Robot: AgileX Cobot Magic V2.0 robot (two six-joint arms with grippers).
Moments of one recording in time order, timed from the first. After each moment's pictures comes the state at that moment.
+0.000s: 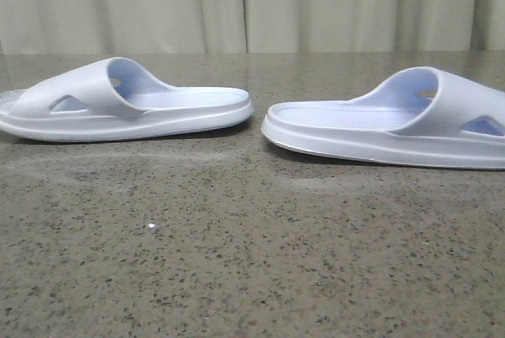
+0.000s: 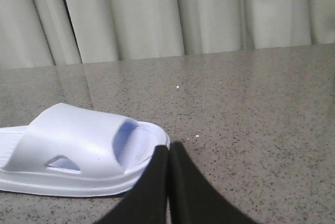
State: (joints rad) left arm -0.15 0.00 0.00 -0.02 0.06 0.08; right arm 0.06 -0.01 0.01 -0.10 0.07 0.16
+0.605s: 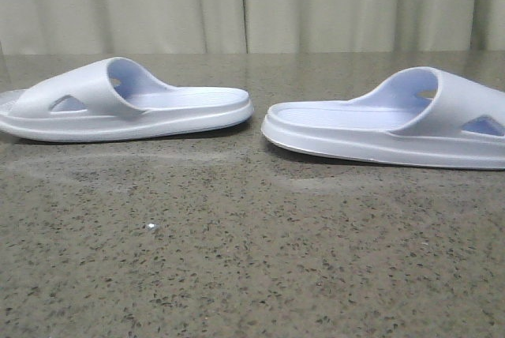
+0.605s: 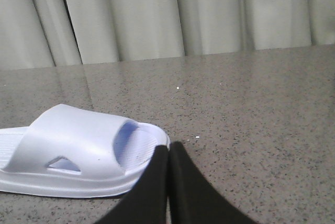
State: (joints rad) left arm -0.15 0.00 0.00 -0.02 0.06 0.08; right arm 0.06 -0.01 0.01 -0.10 0.07 0.16
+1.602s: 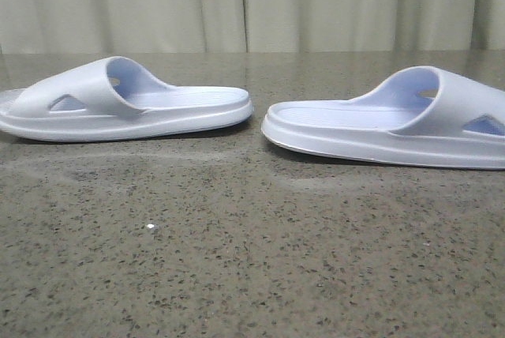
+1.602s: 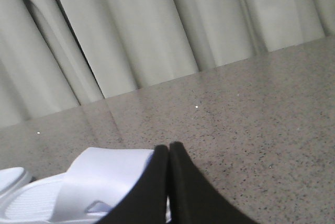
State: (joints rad) left arm -0.15 0.00 -0.06 -0.63 0.08 0.08; right arm 0.06 -0.01 -0.06 0.02 0.08 0.28
